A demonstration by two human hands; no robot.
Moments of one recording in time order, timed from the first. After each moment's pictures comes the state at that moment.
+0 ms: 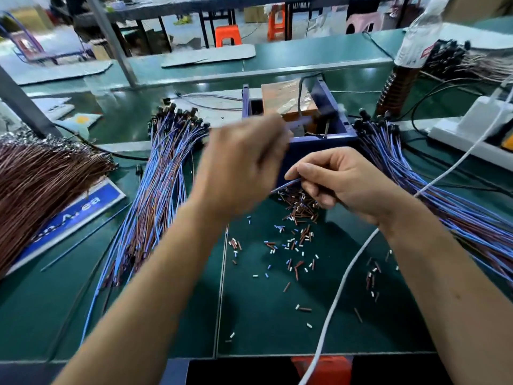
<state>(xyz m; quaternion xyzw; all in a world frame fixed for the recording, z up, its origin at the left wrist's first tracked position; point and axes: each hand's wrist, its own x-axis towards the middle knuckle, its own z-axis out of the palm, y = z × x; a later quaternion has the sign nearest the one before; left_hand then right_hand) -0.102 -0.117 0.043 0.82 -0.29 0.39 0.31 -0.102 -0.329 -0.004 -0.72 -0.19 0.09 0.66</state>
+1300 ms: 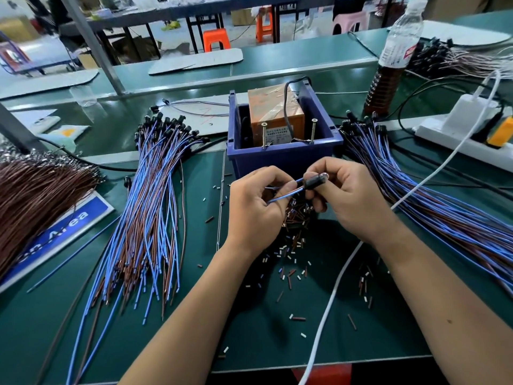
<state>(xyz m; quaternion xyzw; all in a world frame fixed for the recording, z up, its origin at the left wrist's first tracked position) -0.104 -0.158 -0.035 0.80 -0.23 0.22 0.51 -0.117 -0.339 -0.026 -0.75 -0.14 -0.07 0.64</state>
